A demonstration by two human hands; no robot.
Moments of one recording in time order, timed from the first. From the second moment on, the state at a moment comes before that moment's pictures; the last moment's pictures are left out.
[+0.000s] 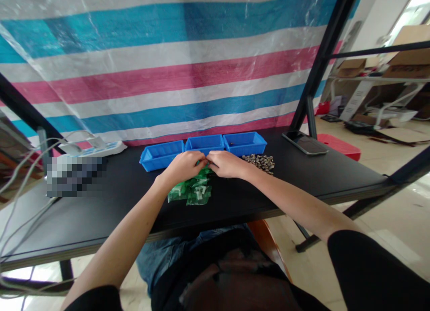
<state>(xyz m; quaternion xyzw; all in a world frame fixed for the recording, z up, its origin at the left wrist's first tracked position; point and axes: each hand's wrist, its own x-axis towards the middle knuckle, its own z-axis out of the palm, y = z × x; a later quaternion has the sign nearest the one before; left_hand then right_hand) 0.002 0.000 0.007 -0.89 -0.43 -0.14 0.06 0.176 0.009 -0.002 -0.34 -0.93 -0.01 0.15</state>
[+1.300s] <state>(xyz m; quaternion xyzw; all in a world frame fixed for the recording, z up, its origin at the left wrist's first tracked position) -0.025 0.005 0.022 -0.82 -0.51 -0.26 0.04 0.167 -0.006 -0.002 -0.23 -0.94 0.03 0.24</state>
